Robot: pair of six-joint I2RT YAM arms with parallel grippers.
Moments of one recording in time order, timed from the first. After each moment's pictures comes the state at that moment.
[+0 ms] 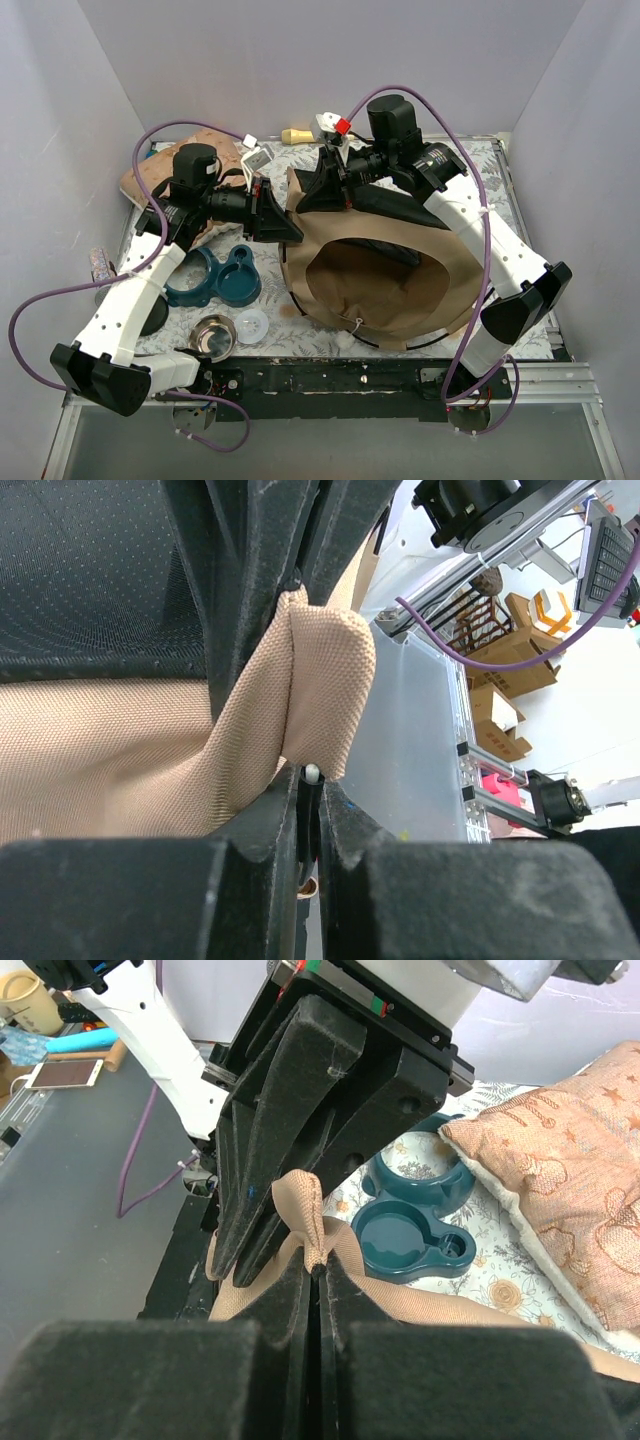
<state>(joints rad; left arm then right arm) -0.36 1.21 1.37 -0.61 1.22 -0.20 0.70 1.65 1.91 -0.65 -1.14 -0.28</state>
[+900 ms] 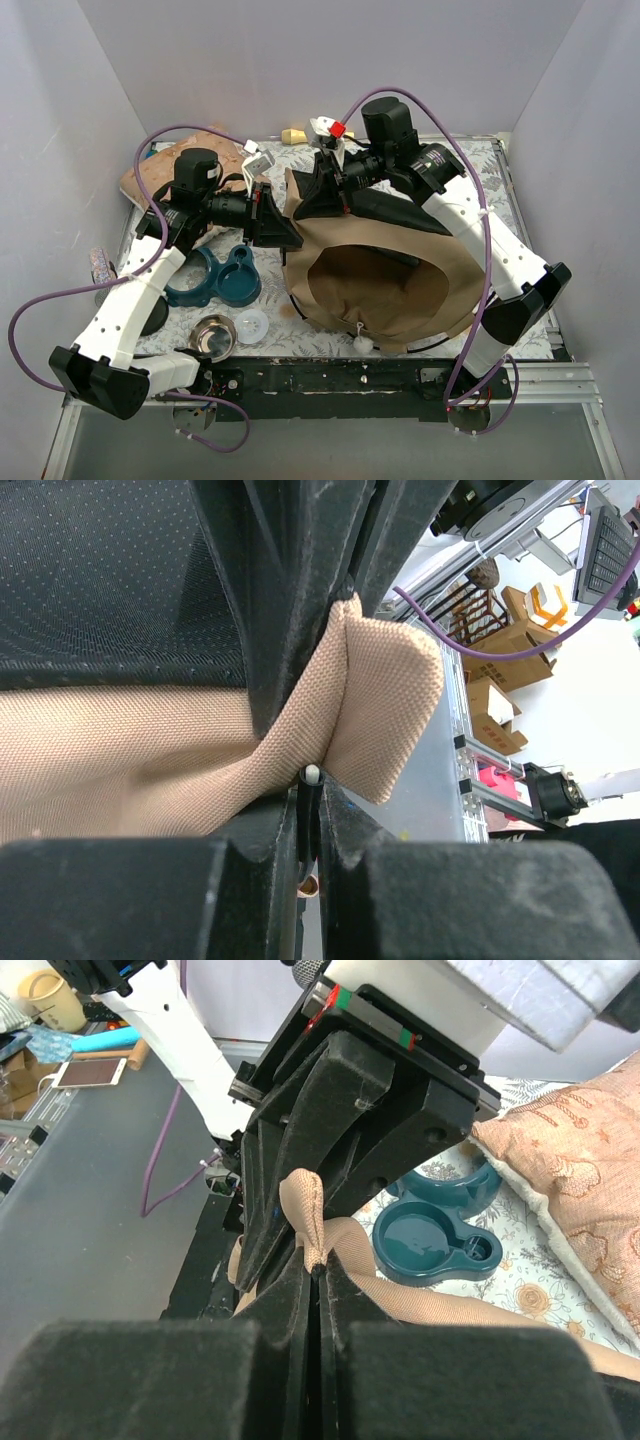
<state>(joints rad) -0.37 1.20 1.33 -0.62 1.23 -0.18 0.73 1.65 1.93 -0.70 -1.14 -0.26</state>
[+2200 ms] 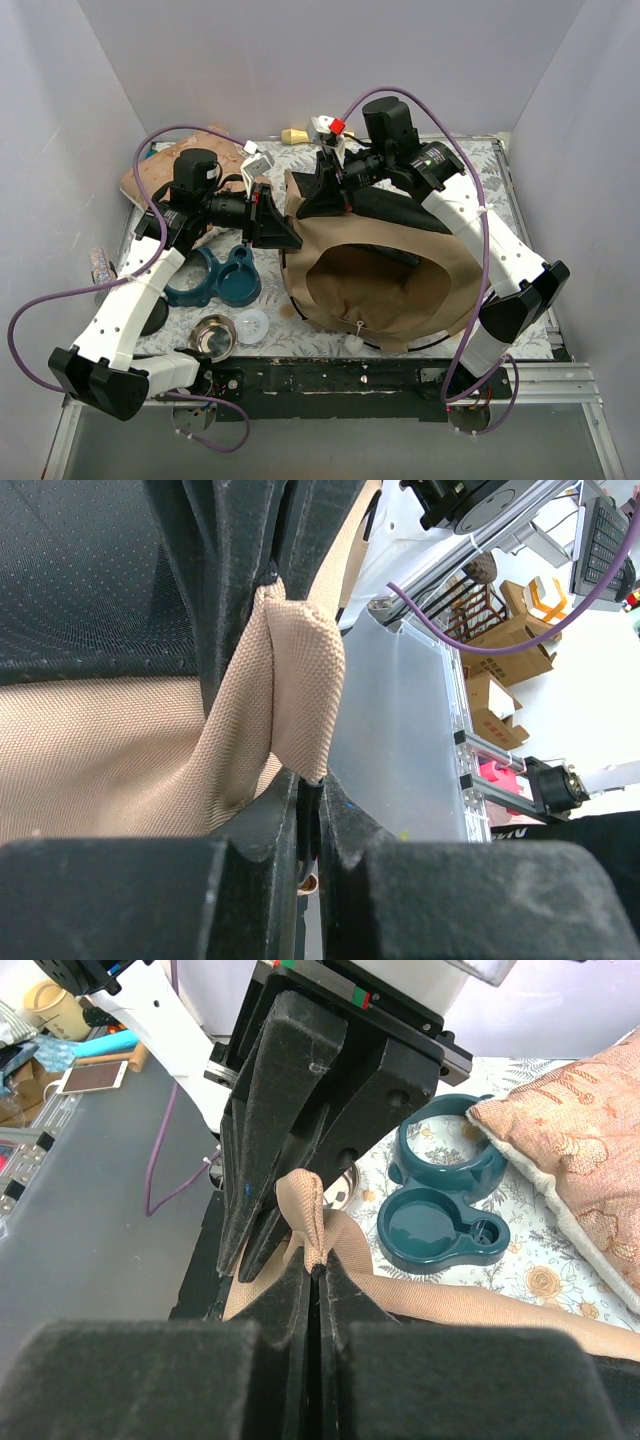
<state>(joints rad) -0.37 1.19 1.34 -0.63 1.24 -0.17 0.71 1.66 1.93 -0.73 -1.14 -0.25</state>
